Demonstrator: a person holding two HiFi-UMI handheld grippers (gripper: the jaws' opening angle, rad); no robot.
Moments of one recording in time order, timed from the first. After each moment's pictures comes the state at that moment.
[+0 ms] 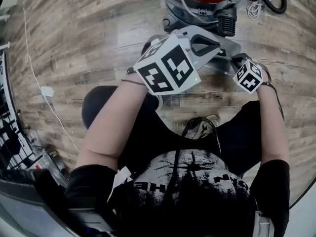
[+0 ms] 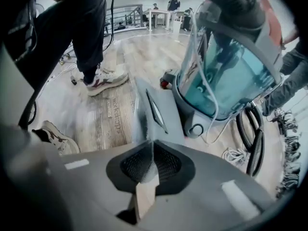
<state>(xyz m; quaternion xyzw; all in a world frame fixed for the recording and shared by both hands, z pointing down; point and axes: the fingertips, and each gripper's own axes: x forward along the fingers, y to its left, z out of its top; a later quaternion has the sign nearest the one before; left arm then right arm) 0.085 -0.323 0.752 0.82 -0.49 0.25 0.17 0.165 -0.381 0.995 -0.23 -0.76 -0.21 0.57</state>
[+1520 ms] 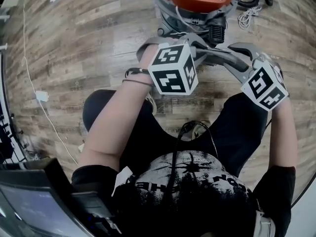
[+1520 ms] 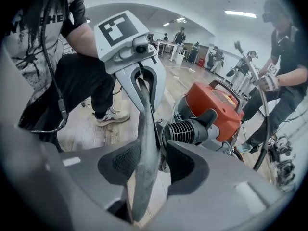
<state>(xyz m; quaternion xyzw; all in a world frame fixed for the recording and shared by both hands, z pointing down) 0.079 -0.325 0.780 0.78 -0.46 0.41 0.12 0.101 -0.353 0.777 -0.27 -0.83 -0.23 0.42</state>
